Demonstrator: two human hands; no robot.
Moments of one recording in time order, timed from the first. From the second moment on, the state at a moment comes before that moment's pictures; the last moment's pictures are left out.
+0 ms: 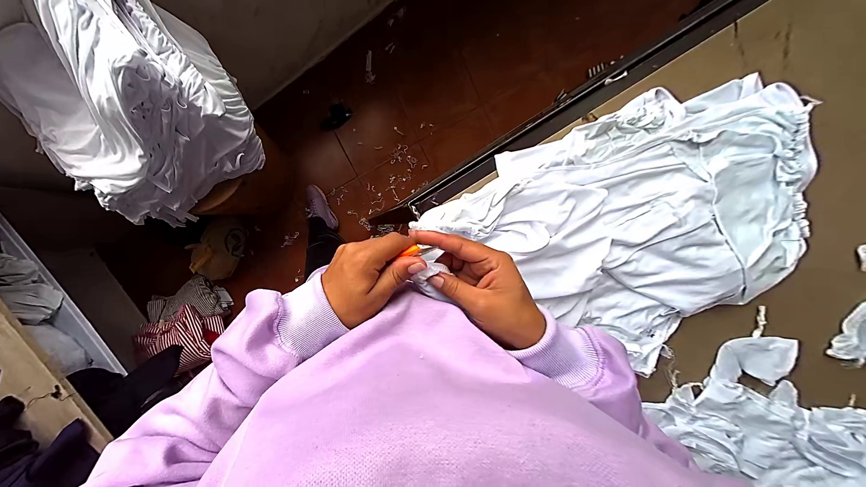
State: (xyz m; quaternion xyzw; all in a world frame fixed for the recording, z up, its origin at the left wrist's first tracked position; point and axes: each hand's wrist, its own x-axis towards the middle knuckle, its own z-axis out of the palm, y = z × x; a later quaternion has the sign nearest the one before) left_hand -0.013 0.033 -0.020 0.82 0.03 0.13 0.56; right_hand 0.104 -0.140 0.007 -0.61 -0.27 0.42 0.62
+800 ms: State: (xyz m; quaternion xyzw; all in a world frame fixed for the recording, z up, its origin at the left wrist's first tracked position) left_hand 0.074 0.016 -0.008 0.57 0.02 -0.03 0.82; right_hand 0.139 -0.190 0.006 -0.81 -0.40 0.01 0.43
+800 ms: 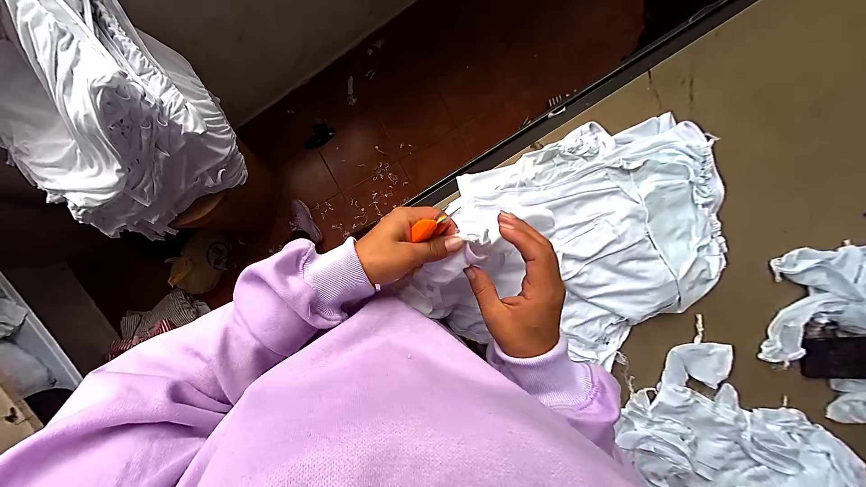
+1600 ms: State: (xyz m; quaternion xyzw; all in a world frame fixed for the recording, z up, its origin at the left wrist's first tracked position) left_hand 0.040 0.029 0.002 0.75 -0.06 0.25 0.61; right_hand 0.116 -0.167 0.029 -0.69 -0.39 0.26 0.55
